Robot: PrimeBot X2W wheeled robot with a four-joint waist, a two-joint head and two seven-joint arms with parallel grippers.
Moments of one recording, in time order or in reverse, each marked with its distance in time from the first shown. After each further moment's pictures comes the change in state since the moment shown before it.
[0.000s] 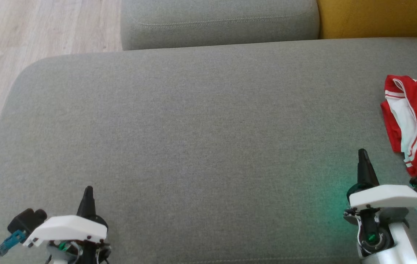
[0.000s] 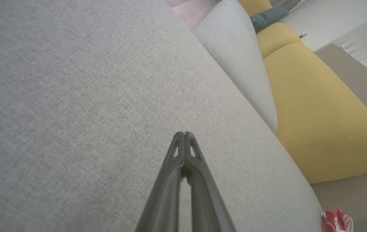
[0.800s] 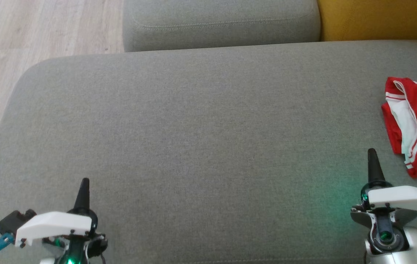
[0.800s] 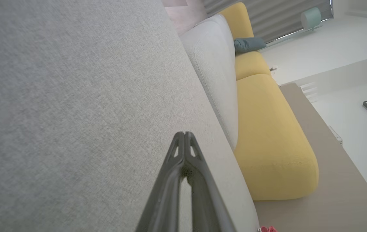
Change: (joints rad) left arm -0.009 0.000 0.038 -0.037 -0.275 -0.045 0.066; right arm 0.028 0.000 -0.035 -0.075 0.282 0.000 0.069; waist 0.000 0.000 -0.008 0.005
